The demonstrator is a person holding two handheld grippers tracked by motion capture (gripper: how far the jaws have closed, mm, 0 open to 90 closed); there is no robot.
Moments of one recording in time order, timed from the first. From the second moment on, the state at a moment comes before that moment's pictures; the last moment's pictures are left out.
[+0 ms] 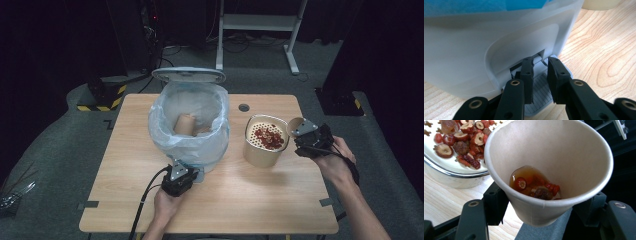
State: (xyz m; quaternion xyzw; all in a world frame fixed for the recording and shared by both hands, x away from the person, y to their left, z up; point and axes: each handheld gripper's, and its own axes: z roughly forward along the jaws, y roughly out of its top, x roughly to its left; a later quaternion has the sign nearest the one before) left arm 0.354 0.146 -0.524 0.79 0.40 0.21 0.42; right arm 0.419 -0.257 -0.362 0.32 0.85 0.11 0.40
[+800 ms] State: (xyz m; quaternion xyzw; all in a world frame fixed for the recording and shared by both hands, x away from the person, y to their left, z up) left arm 0.354 0.147 -0.524 0.79 0.40 0.21 0.42; right arm 0.426 -0.230 -0.368 0.24 0.85 -0.02 0.46
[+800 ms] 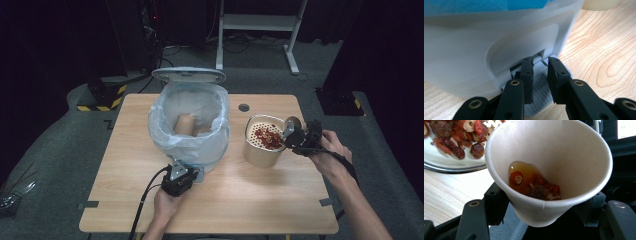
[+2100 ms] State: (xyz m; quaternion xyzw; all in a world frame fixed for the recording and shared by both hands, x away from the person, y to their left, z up) left arm 0.354 0.145 -0.524 0.79 0.39 0.20 0.42; right arm 0.425 -0.199 -0.381 0.12 0.83 -0.15 0.52
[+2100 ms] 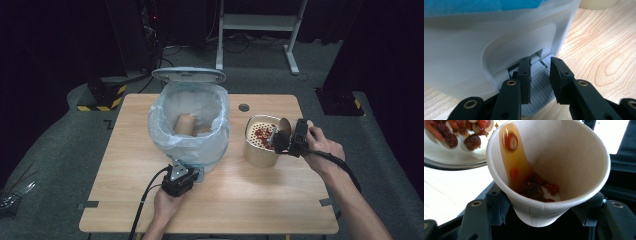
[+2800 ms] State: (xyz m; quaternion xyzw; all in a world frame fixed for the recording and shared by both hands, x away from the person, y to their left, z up) left arm 0.354 0.146 -0.524 0.79 0.40 0.21 0.42; right arm 0.427 -0.188 -0.384 0.04 0.78 -0.27 0.56
